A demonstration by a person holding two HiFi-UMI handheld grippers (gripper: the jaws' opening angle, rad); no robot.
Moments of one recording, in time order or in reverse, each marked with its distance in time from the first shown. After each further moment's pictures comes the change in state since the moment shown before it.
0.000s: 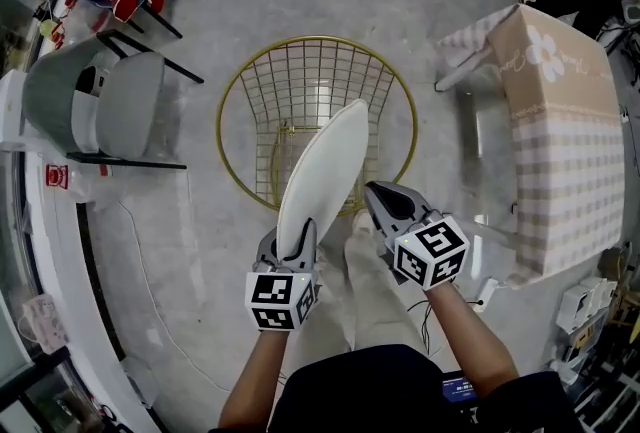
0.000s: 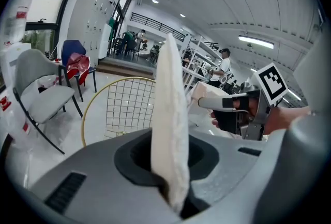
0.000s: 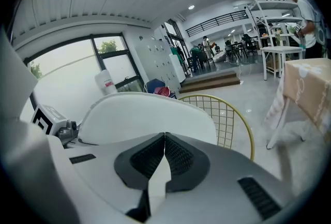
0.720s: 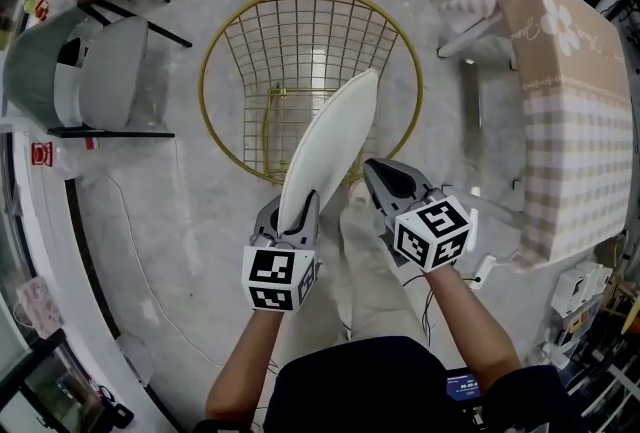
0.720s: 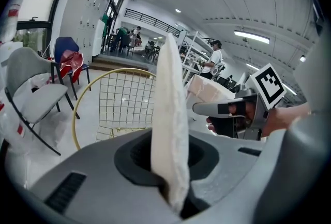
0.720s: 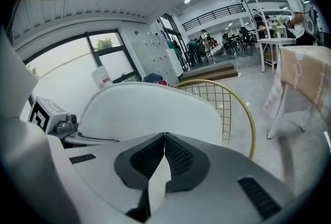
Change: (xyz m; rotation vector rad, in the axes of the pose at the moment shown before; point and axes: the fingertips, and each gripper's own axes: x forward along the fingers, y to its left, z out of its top) left arm 0.029 -0.009 -0.029 0.038 0.043 -0.036; right arm 0.011 -0.020 -0.051 0.045 0.055 0.001
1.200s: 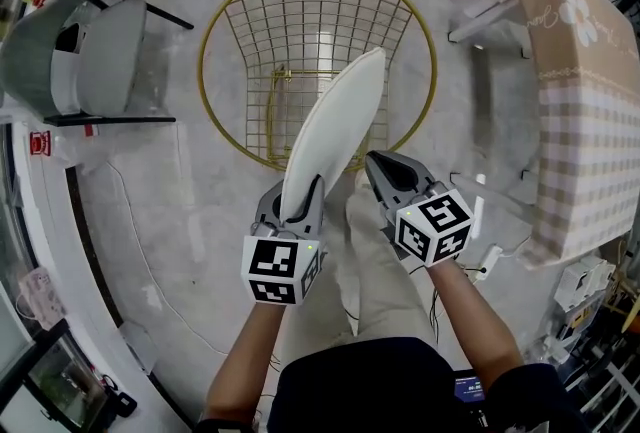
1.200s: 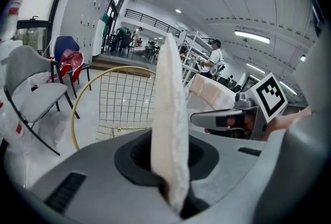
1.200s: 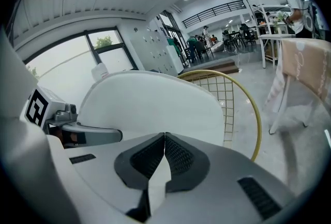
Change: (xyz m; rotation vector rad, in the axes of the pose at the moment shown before) left arm 0.012 0.010 -0.006 0.001 -0.003 0.001; right arm 0.020 -0.003 -0.031 0.010 0.026 0.008
